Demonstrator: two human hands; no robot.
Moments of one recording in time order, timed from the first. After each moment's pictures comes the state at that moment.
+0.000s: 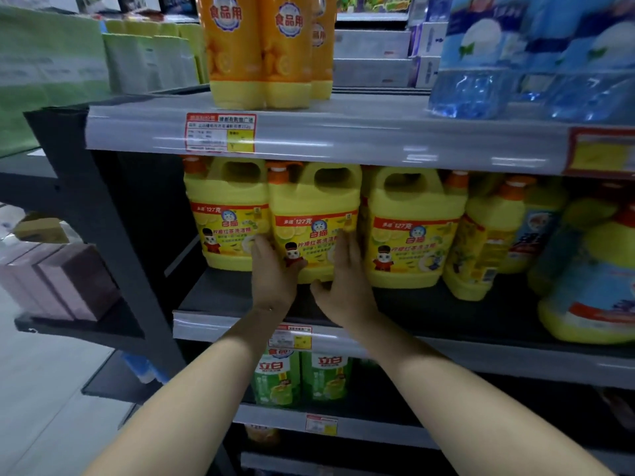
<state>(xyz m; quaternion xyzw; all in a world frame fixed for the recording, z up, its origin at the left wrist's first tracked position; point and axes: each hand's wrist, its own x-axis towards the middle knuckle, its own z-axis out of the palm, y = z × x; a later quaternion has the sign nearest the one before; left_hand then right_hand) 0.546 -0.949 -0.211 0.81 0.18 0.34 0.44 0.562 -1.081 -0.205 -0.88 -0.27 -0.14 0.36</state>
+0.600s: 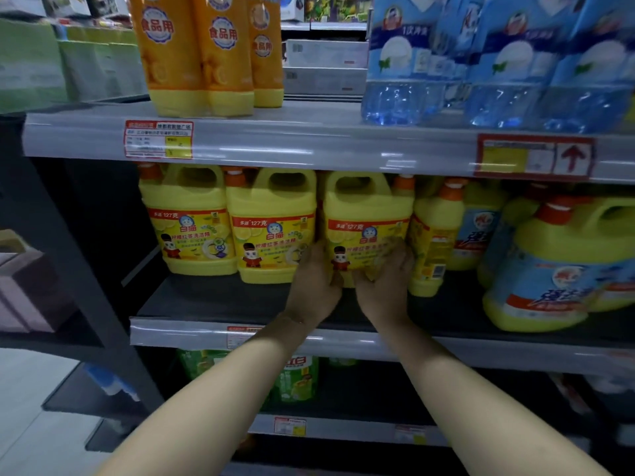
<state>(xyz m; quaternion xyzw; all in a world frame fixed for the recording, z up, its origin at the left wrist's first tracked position) 0.563 -1.062 -0.203 0.87 -0.01 0.28 0.40 0.593 -1.179 -0.206 -0.83 -0.07 -0.20 0.52</state>
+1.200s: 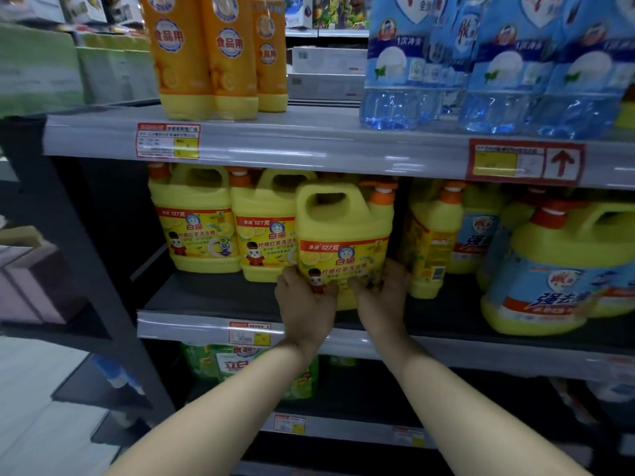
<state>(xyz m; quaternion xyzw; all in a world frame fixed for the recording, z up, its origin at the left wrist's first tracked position) 0.524 -1.083 -0.212 0.78 0.22 0.31 0.49 0.568 -1.183 -0.212 -0.75 -0.06 -0.12 0.65</state>
